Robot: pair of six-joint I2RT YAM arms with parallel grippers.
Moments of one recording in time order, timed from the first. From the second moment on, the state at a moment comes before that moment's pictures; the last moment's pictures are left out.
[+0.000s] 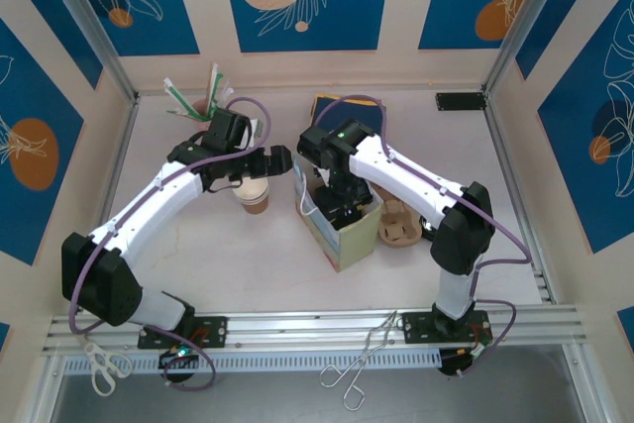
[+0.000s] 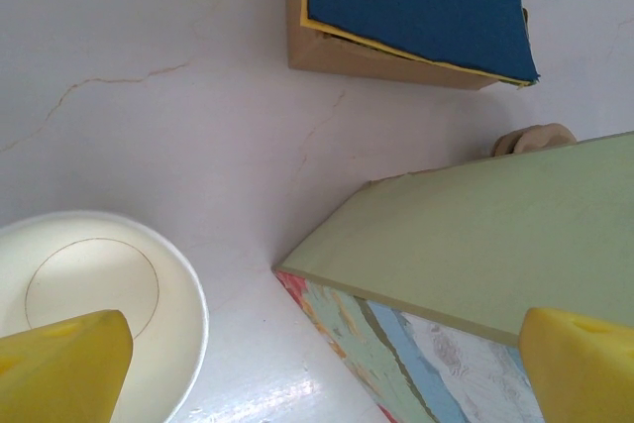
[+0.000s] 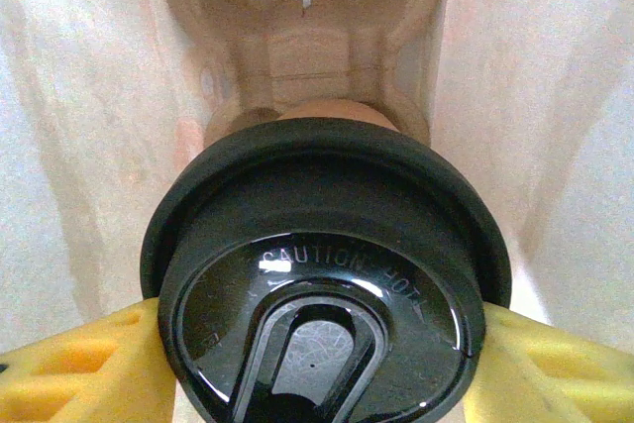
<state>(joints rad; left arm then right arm) -0.46 1.43 1.26 -0.69 0.21 -0.52 0.82 1.83 1.75 -1.54 0.00 0.37</state>
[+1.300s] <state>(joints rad) -0.44 1.43 1.26 -0.69 0.21 -0.52 0.80 1.83 1.75 -1.54 -0.07 0.37</state>
